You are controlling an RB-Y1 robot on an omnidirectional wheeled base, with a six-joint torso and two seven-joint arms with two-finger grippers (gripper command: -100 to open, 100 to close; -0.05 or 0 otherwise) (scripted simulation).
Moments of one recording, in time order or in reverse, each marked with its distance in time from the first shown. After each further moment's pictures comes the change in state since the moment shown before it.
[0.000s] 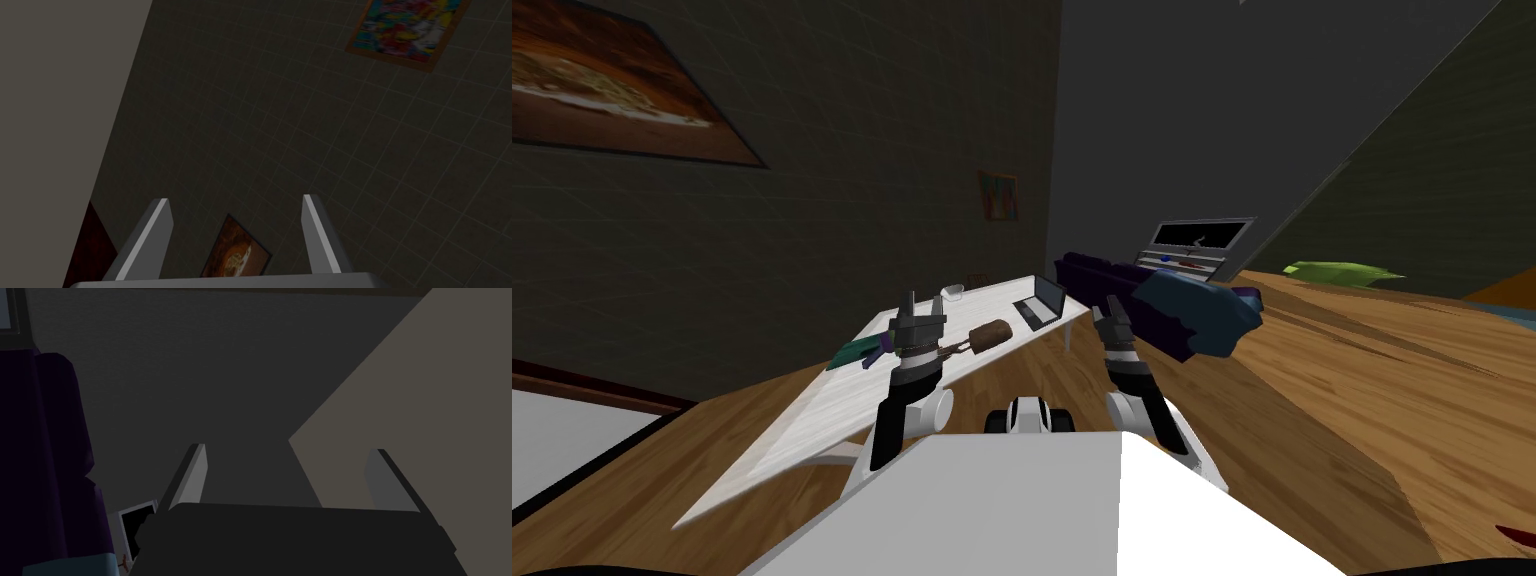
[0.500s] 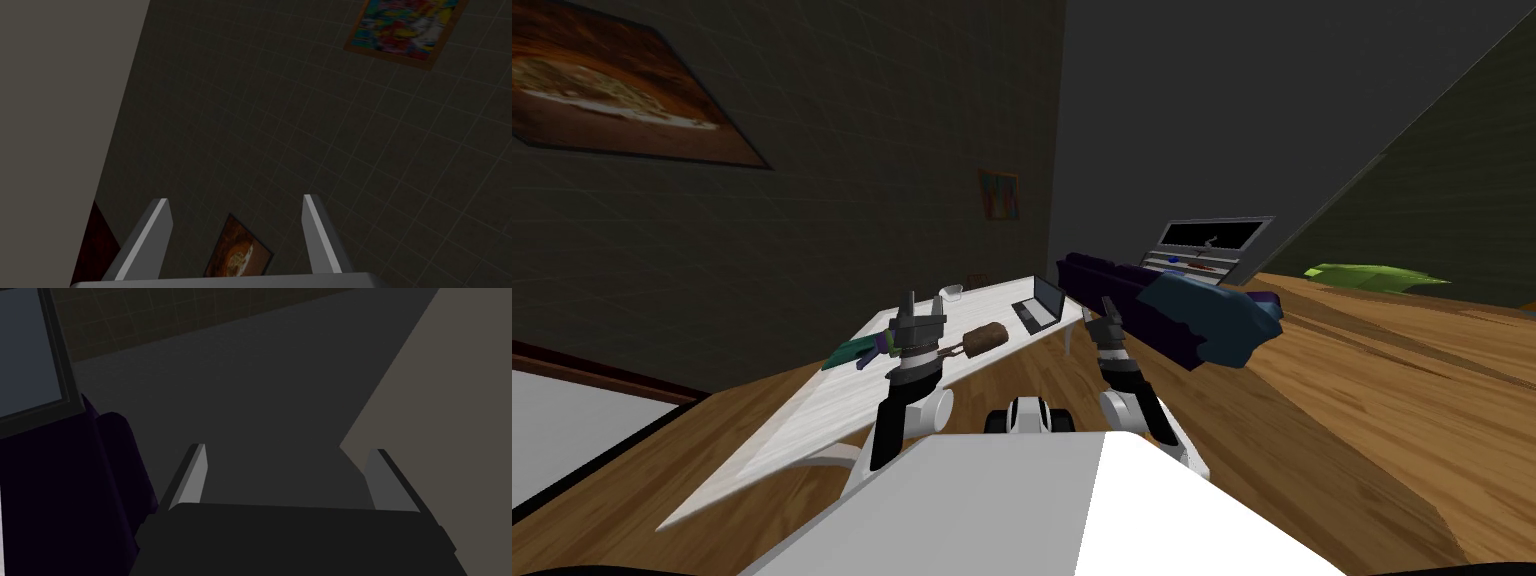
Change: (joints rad) left arm 0.000 0.000 0.000 0.000 0.000 0.000 0.000; right arm -0.033 -0.051 0.067 0.046 -0.144 -0.003 -0.090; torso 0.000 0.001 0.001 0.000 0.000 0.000
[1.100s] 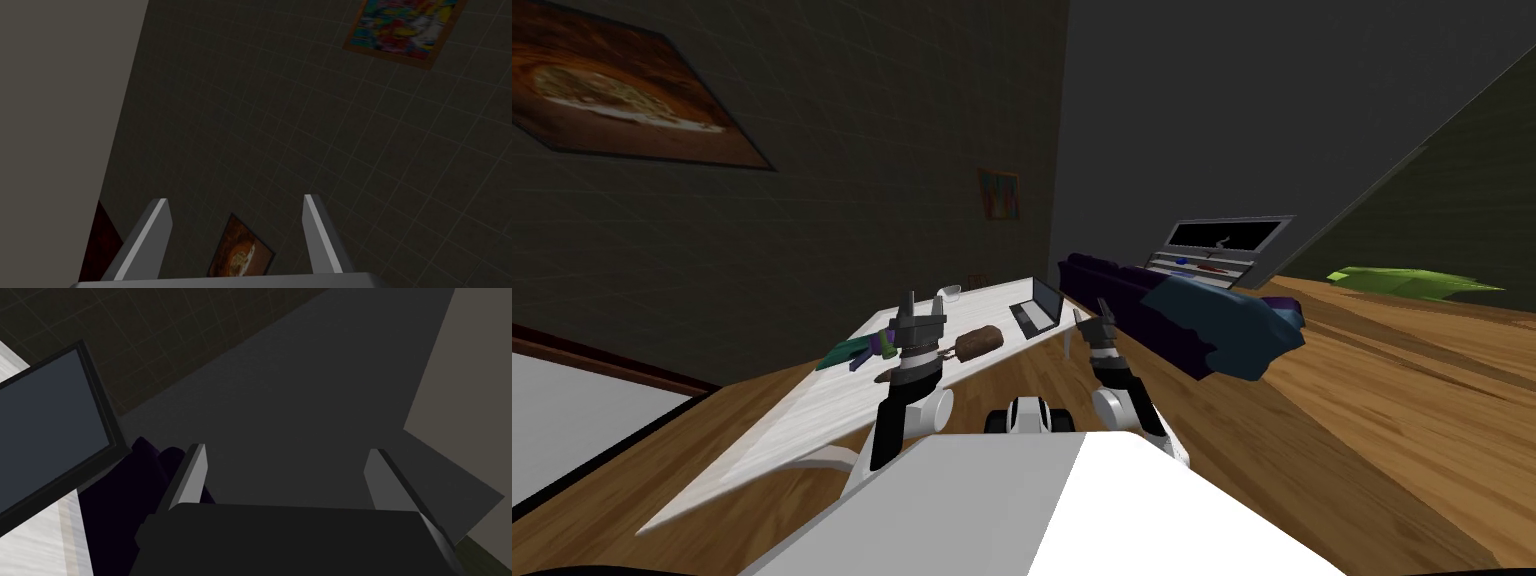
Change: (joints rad) left arm 0.000 0.000 0.000 0.000 0.000 0.000 0.000; right arm -0.038 -0.023 0.066 0.051 -0.161 -0.008 -0.100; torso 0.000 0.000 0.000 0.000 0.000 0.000
